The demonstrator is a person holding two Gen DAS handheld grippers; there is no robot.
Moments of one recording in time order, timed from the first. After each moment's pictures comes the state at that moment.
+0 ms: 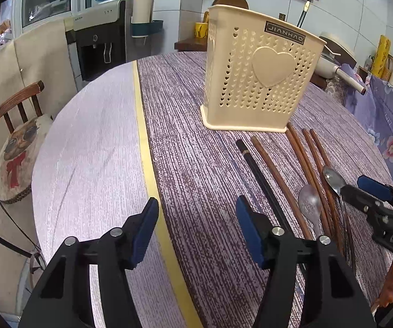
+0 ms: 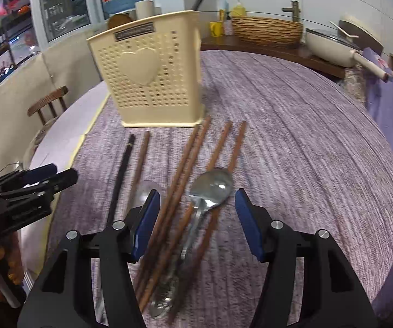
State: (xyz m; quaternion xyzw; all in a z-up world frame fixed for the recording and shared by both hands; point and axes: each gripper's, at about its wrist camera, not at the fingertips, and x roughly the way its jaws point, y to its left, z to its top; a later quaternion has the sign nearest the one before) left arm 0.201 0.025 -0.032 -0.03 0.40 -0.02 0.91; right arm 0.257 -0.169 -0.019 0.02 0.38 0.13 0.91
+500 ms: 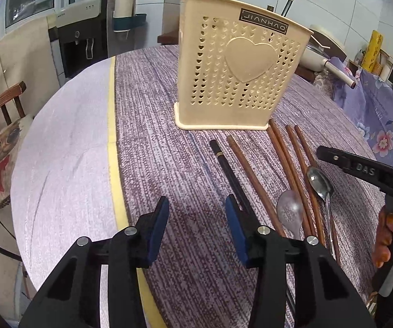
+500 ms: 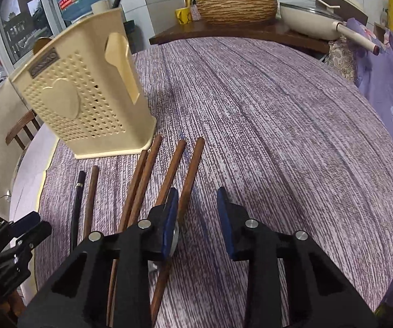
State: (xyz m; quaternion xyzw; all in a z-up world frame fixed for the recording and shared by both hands) left arm 0.219 0.004 -0.032 -0.04 0.42 -0.05 0.91; right arm 0.332 -0.192 -0.026 0.06 0.44 0.09 0.89
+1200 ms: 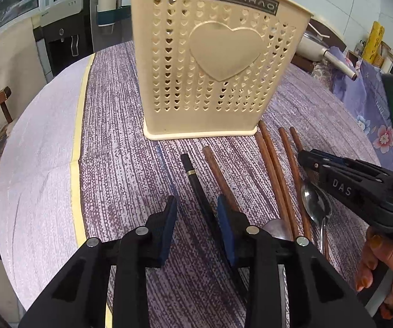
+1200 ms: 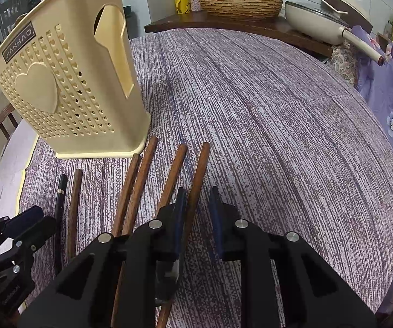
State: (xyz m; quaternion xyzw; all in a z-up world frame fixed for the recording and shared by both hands) left arm 0.253 -0.030 -0.038 -0.02 0.45 -0.06 0.89; right arm 0.348 -0.180 -0.032 0.02 0.45 0.06 0.89
